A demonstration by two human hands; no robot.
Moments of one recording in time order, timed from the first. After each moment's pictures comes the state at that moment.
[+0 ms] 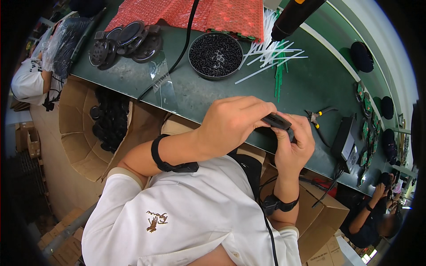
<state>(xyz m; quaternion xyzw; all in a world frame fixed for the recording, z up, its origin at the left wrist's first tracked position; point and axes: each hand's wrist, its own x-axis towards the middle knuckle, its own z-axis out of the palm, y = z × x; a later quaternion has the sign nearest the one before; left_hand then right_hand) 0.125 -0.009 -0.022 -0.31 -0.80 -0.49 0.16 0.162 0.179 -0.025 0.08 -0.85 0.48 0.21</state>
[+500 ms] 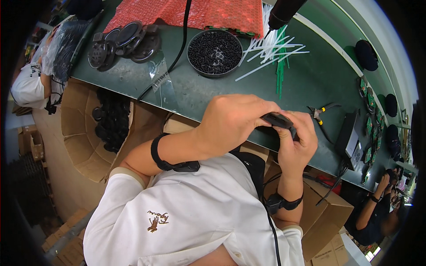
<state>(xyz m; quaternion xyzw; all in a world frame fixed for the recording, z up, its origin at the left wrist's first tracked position) 0.123 -0.008 -0.019 -0.30 -0.79 -0.51 0.14 0.161 0.183 -0.026 0.11 -0.85 0.47 0.21</state>
